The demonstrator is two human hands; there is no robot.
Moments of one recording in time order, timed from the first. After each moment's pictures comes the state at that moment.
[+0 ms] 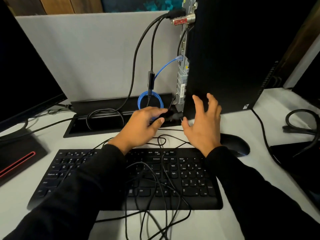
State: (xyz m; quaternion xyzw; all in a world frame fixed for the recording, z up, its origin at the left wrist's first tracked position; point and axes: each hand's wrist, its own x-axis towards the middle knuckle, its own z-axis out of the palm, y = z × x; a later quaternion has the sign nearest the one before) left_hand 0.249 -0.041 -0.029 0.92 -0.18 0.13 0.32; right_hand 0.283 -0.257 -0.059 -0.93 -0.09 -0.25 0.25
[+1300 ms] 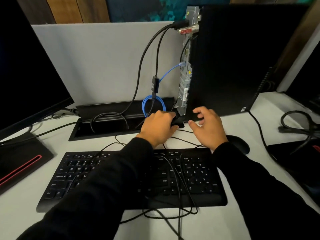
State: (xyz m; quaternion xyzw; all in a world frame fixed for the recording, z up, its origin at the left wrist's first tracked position) left_hand 0.269 -0.077 -0.029 0.98 -0.12 0.09 0.13; right_hand 0.278 -0.269 -0.051 -0.89 -0.08 -0.13 0.42
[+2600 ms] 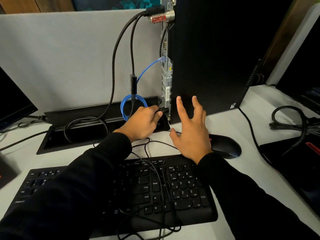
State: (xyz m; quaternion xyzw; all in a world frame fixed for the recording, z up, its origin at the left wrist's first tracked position) left_hand 0.321 -0.070 -0.040 0.94 -0.19 0.06 0.27; right_hand 0.281 -0.262 -0.067 -0.94 -0.13 -0.21 0.24
